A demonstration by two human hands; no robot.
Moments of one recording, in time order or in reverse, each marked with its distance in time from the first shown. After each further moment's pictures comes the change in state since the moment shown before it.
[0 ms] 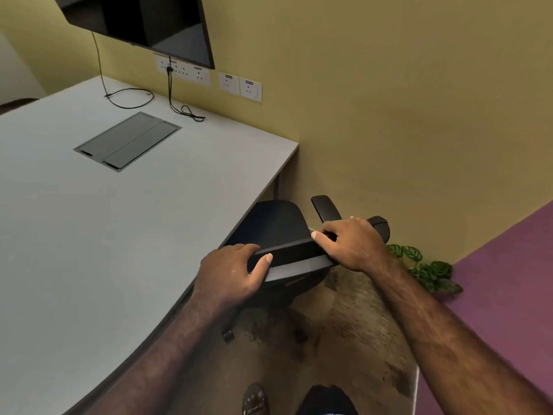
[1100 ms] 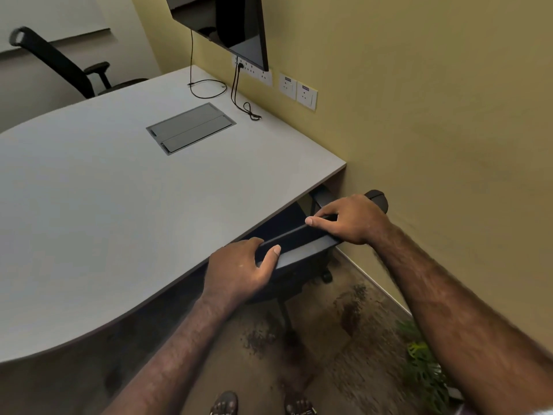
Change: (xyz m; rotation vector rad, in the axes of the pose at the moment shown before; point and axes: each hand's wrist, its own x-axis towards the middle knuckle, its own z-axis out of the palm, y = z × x) left_hand 0.117 0.105 0.066 0.062 0.209 -0.419; right_hand 0.225 0.103 -0.031 -0.013 -0.143 -0.484
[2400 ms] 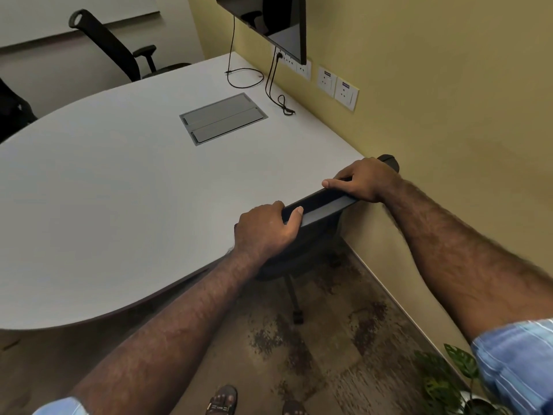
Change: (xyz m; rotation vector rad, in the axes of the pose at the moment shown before) left_hand 0.129 0.017 0.033 0.084 0.042 -0.179; right_hand 0.160 0.044 -0.031 -0.029 -0.085 -0.122
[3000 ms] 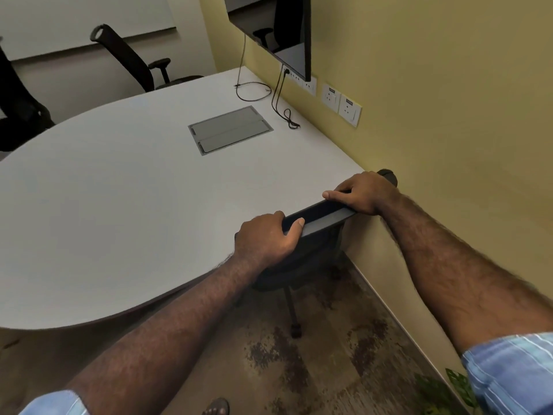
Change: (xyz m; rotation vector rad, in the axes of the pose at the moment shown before) left_hand 0.009 0.009 0.004 0.001 -0.012 -0.028; right_hand 0.008 0.007 -0.007 -0.028 -0.019 -0.027
